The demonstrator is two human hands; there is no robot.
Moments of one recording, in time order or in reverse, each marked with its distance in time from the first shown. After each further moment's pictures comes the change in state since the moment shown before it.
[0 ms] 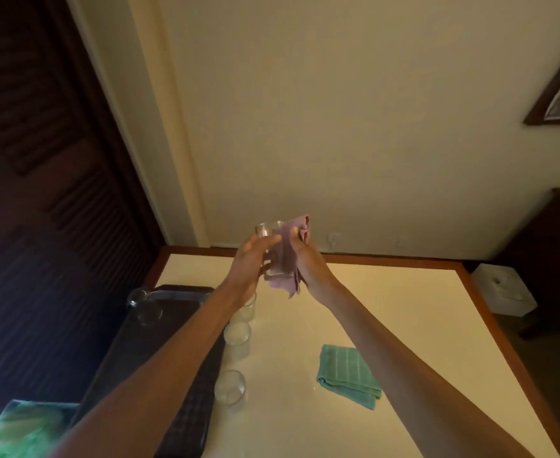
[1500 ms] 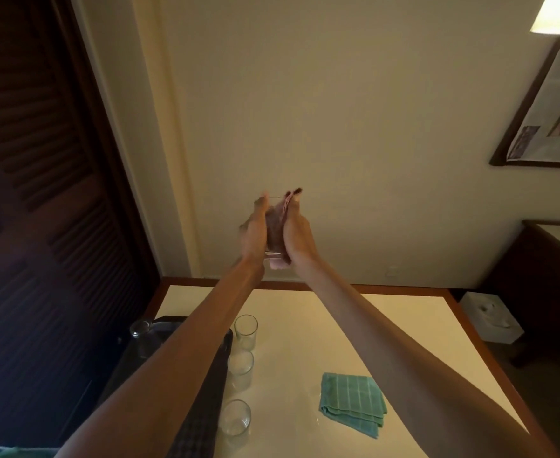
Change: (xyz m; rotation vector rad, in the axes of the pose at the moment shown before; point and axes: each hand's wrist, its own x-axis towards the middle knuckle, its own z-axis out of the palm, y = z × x) left_hand -0.016 0.117 0.025 -0.132 0.176 0.128; right_hand 0.014 -0.105 0.064 -0.105 0.291 -0.151
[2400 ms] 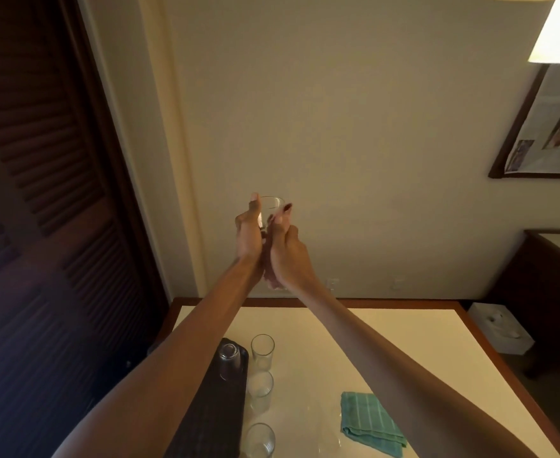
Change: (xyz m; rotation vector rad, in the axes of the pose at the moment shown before) left_hand 0.024 0.039 -0.039 -0.085 -0.058 0.002; right_hand -0.022 -0.011 0.047 -0.229 -0.006 -0.274
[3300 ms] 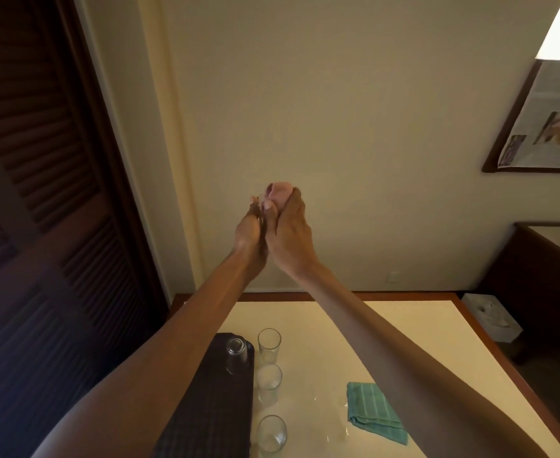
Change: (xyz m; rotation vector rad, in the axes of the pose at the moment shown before) left_hand 0.020 0.000 -0.034 -0.097 -0.169 -0.056; right_hand 0.016 -0.019 0.031 -0.368 0.199 -0.236
